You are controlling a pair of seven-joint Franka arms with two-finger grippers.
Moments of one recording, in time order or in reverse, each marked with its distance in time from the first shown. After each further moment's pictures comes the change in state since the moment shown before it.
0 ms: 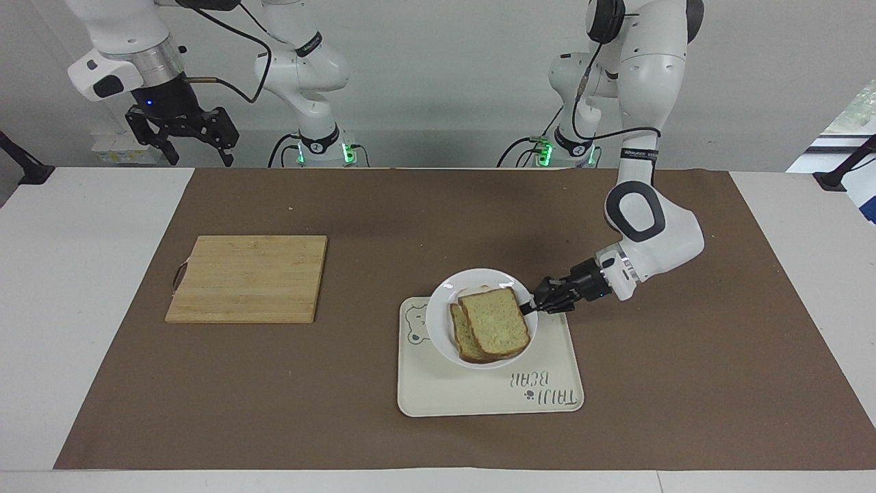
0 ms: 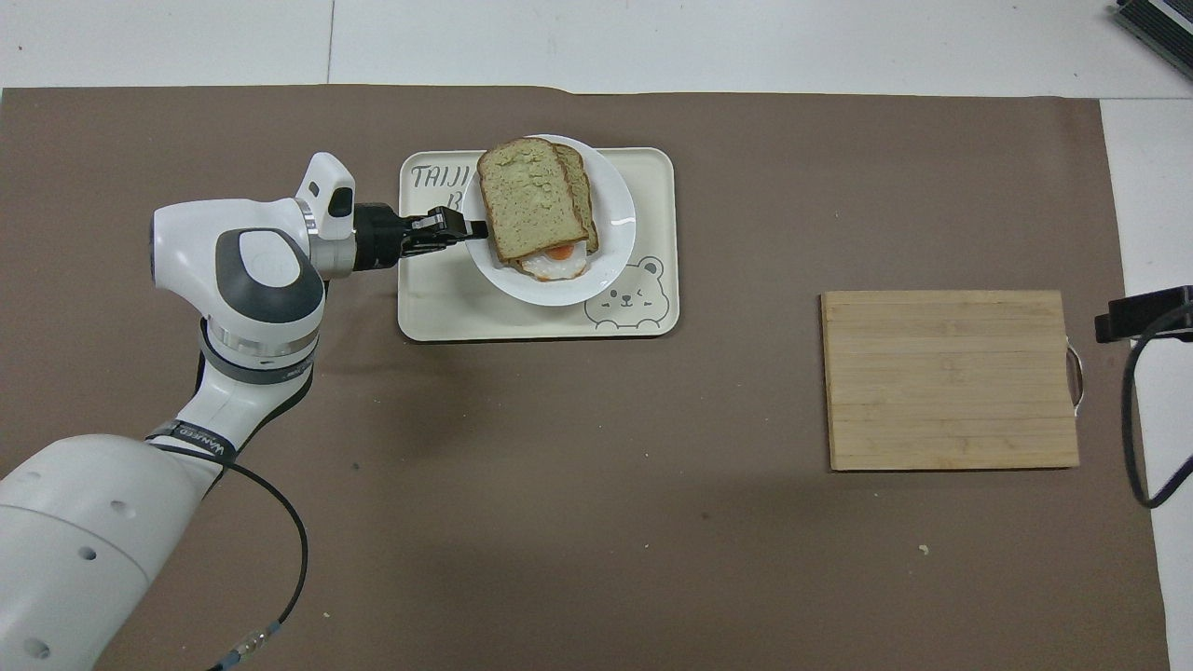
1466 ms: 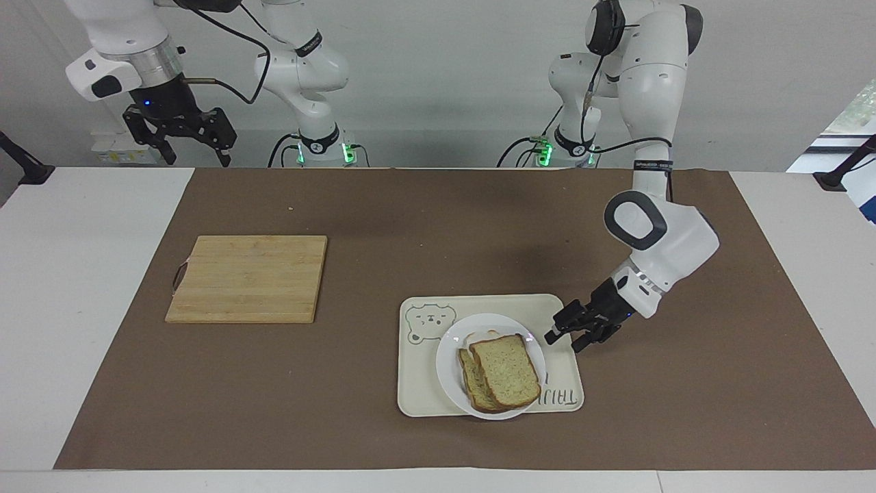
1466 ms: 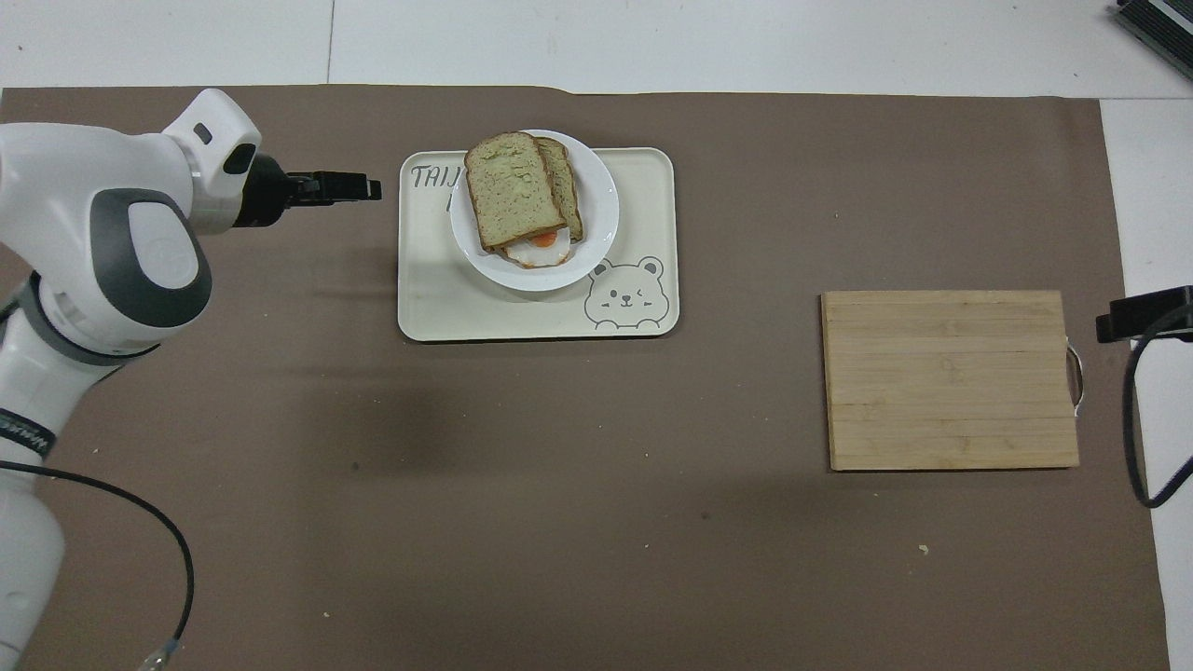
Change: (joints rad) left arm 0.023 -0.188 0.130 0.024 0.692 -0.022 -0.186; right arm 0.000 0.000 -0.001 0.000 0.000 0.000 0.000
